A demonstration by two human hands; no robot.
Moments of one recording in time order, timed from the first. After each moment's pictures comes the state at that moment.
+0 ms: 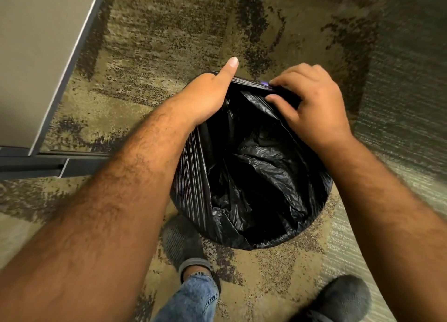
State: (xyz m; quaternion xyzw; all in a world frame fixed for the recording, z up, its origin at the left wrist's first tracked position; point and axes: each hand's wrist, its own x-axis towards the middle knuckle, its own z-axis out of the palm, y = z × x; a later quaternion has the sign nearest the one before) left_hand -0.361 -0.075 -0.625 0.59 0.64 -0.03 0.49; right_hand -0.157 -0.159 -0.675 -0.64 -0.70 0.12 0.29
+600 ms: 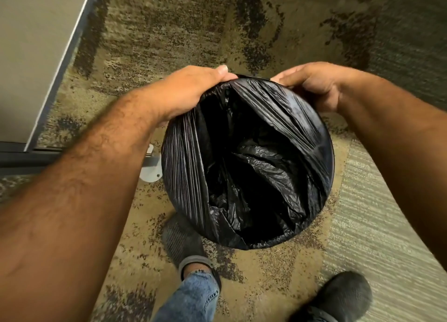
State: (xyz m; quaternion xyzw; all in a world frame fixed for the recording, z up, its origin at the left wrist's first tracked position) left_hand -0.405 -0.059 -0.635 0.61 0.51 -0.02 0.60; right_hand -0.132 -0.105 -0.679 -0.61 -0.22 0.73 0.20
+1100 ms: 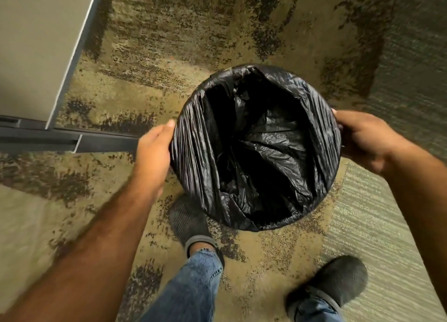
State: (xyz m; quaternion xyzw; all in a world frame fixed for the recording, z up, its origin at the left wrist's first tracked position) left_hand -0.476 -0.190 -0.656 0.33 0.76 0.21 0.52; right_hand -0.102 -0.239 -0.685 -0.67 -0.13 0.67 0.28
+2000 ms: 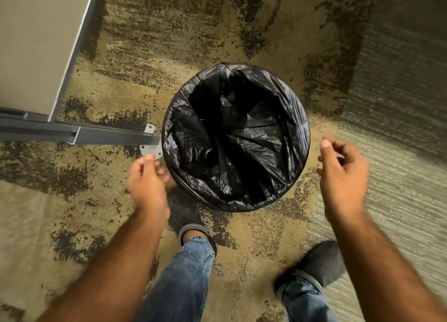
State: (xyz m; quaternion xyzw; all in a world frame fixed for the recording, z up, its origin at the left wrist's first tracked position) left_hand -0.469 -0.271 -0.657 0.18 0.83 0.33 0.42; right_hand -0.161 -0.340 -0.635 -0.84 -0.13 0.38 0.36
